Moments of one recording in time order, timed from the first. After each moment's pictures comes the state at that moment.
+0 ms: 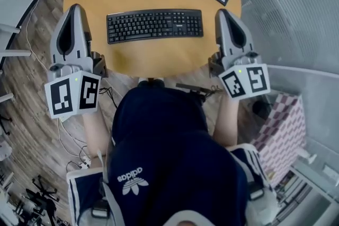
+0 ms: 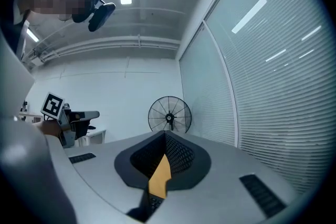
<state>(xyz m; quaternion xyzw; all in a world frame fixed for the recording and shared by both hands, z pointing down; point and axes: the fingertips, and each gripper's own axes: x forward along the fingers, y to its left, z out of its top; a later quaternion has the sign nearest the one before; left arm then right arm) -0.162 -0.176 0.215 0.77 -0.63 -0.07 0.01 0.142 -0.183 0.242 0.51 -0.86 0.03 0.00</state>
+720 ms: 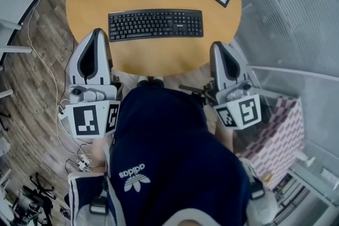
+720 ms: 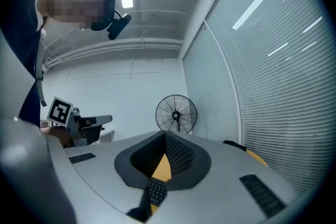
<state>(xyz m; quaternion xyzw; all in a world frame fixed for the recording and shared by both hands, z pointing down) -0.117 -0.118 0.235 0.80 -0.60 -0.04 0.01 0.134 -0.102 0.254 0.49 -0.87 0.04 0.00</state>
